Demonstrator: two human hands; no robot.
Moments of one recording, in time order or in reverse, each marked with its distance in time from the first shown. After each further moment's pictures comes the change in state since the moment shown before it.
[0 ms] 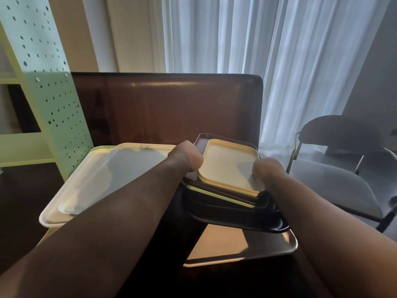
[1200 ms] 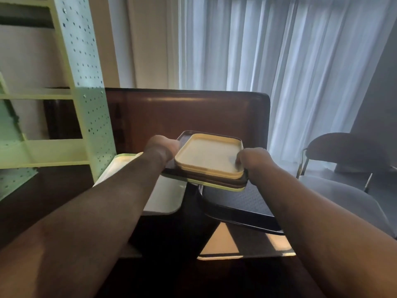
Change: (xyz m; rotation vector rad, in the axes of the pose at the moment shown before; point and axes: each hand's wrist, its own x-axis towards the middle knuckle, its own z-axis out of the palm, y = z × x) left_hand -0.025 -0.060 -0.068 -0.518 0.314 -0.244; right_hand -0.083 -0.085 -0.024 0.541 -0.075 0.040
